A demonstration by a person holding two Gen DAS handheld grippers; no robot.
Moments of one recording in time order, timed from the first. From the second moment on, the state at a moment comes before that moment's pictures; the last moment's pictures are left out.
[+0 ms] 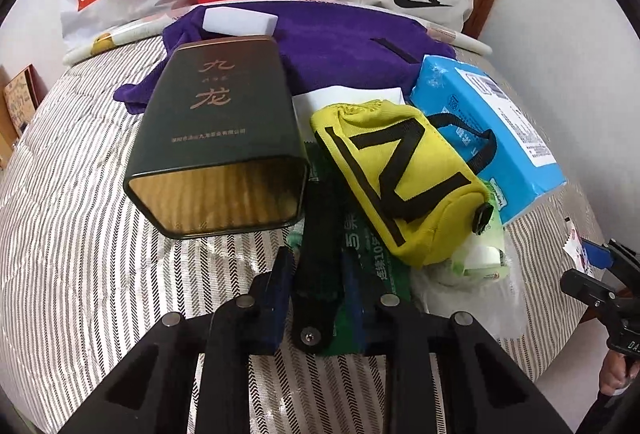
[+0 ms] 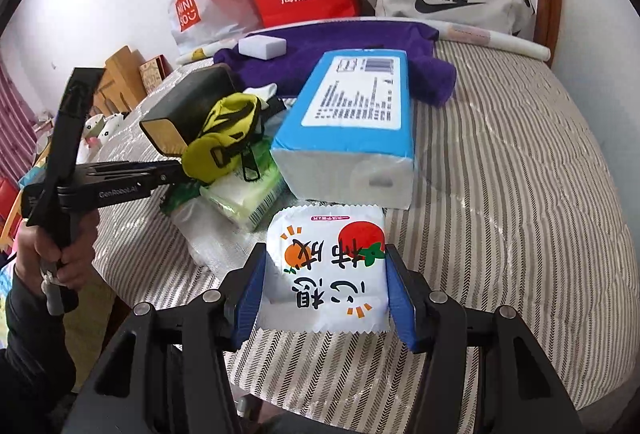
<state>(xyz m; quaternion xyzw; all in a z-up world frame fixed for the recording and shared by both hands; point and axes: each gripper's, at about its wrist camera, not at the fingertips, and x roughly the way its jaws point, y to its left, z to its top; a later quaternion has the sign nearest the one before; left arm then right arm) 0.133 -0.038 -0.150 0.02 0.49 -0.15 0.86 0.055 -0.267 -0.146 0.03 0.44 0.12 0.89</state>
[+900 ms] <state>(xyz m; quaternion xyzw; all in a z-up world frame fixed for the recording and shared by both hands) 0.108 -0.020 -0.127 0.00 0.46 -0.17 0.87 0.059 -0.267 -0.163 0.03 0.46 0.11 0.88</state>
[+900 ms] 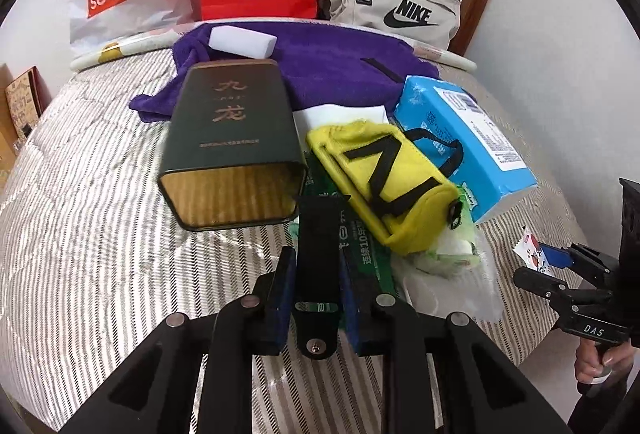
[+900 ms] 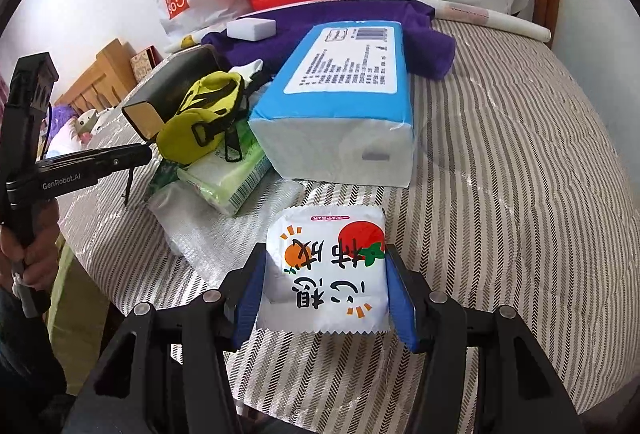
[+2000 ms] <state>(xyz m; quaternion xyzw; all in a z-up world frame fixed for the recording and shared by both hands) 0.168 0.017 -0.058 -0.06 0.44 -0.12 0.89 0.121 -0.261 -0.073 -0.01 0.38 0.13 0.92</state>
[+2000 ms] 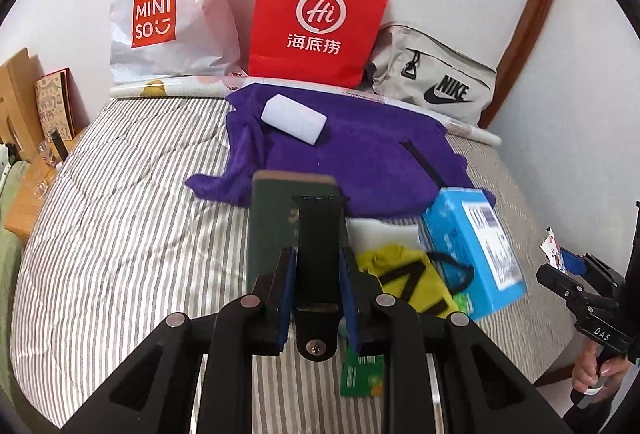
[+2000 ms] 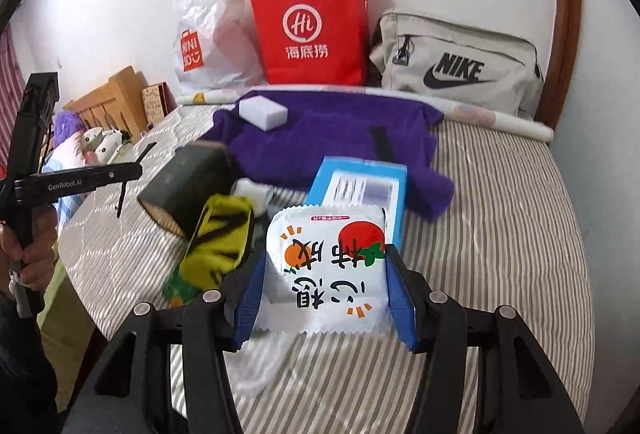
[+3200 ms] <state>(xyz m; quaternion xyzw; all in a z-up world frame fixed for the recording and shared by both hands) 0.345 0.019 -0.096 -0.09 0.50 -0.11 0.86 0.310 -0.267 -0.097 -0.02 0.42 0.12 0.90</state>
